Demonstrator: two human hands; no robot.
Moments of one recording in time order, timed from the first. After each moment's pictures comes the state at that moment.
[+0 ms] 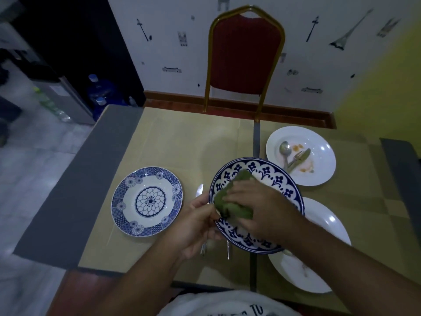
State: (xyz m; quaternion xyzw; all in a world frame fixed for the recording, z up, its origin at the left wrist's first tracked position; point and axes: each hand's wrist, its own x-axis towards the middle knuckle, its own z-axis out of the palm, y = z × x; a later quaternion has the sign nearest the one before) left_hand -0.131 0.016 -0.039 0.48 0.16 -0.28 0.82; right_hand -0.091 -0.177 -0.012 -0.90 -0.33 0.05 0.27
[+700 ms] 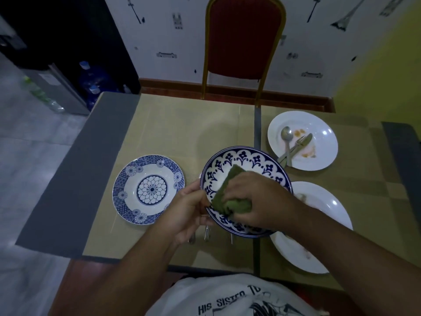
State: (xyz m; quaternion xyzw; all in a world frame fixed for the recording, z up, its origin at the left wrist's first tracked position) left_hand -0.132 0.042 -0.053 0.49 0.17 -0.28 0.81; right_hand -0.095 -0.165 -0.014 -0.89 -0.35 0.13 0.28
